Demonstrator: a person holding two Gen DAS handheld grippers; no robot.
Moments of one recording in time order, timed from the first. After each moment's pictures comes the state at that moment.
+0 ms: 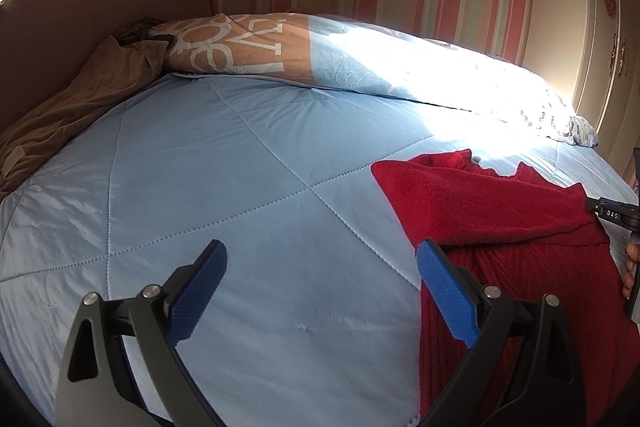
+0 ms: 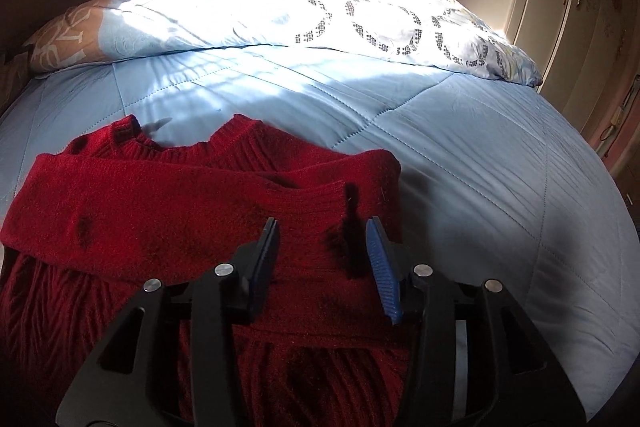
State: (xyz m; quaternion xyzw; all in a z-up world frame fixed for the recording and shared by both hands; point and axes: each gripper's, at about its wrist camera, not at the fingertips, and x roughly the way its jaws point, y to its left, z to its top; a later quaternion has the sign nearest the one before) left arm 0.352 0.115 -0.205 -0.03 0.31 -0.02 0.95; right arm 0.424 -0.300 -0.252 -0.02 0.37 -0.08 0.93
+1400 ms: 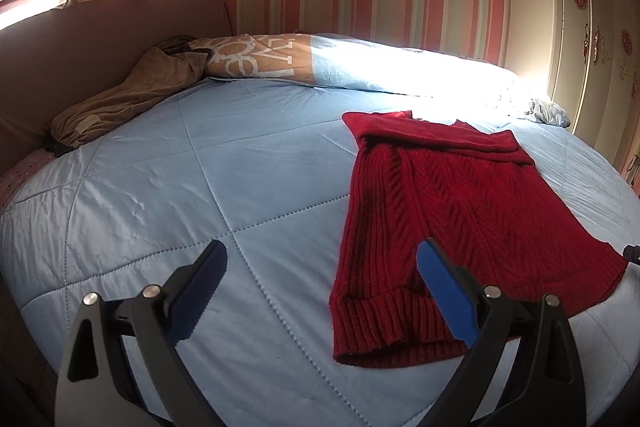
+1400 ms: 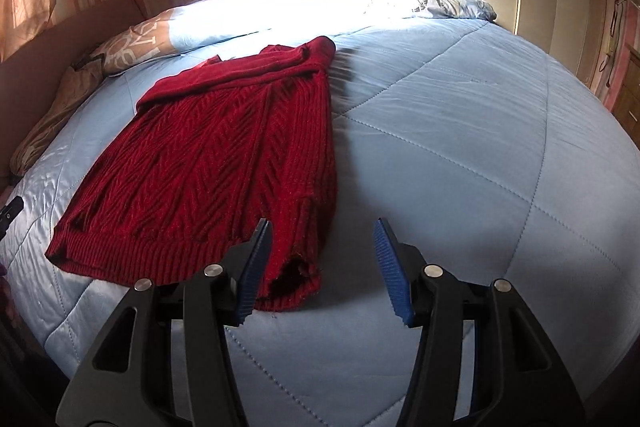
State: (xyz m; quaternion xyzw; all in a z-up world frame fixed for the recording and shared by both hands) left arm 0.073 0.068 -0.195 -0.01 0.27 0.01 0.96; right arm 0.051 -0.337 -0.252 0.09 0.37 -0.03 0.93
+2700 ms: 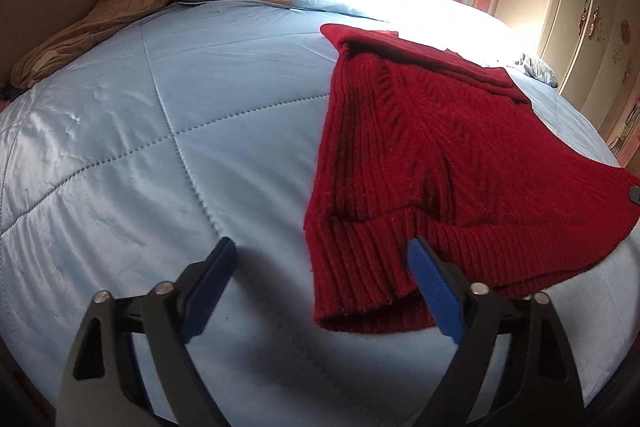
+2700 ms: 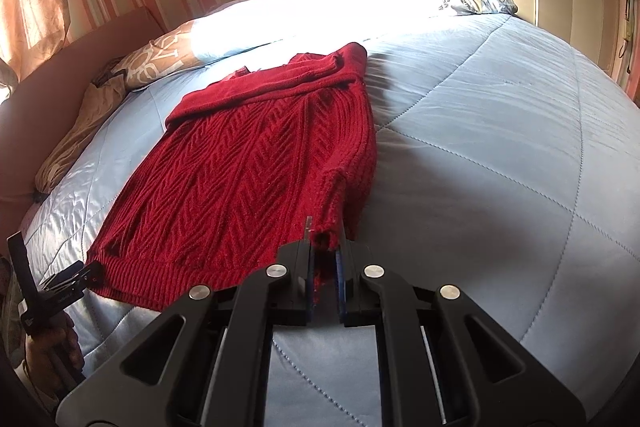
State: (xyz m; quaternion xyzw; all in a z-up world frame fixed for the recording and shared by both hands) left arm 0.096 0.065 -0.268 -0.04 0.39 -0.06 0.92; right arm 0.068 -0.324 -0.237 0.12 0.36 0.02 0.93
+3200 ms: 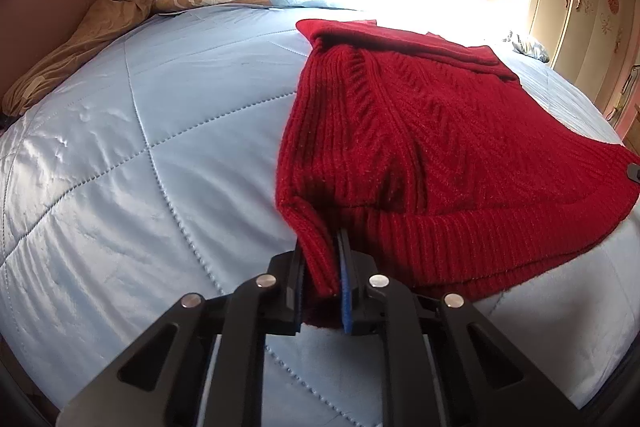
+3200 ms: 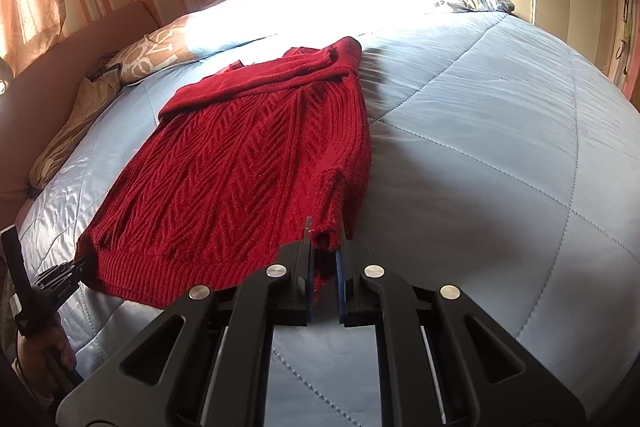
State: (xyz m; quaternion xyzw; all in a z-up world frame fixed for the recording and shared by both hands) left arm 0.097 0.038 -0.266 0.00 0.40 -0.06 0.92; right arm 0.067 -0.325 -0.243 0.11 0.36 0.01 0.93
